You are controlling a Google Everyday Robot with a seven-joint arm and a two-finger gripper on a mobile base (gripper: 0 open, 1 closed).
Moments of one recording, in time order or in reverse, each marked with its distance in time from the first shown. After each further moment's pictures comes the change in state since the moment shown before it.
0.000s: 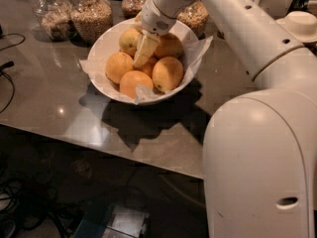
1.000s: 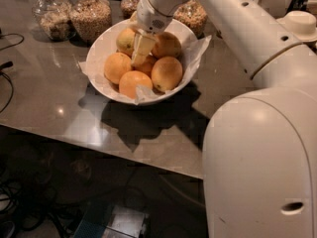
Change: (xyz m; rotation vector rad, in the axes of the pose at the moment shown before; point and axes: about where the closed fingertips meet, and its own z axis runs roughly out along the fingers) arm -0.022 0.001 -0.002 0.007 -0.011 -0.058
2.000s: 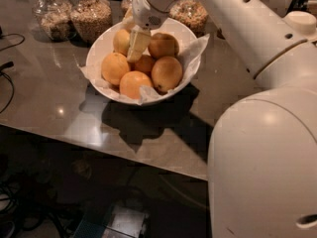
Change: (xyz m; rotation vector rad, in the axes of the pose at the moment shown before) arm -0.013 -0.006 -0.008 0.052 0.005 -0.049
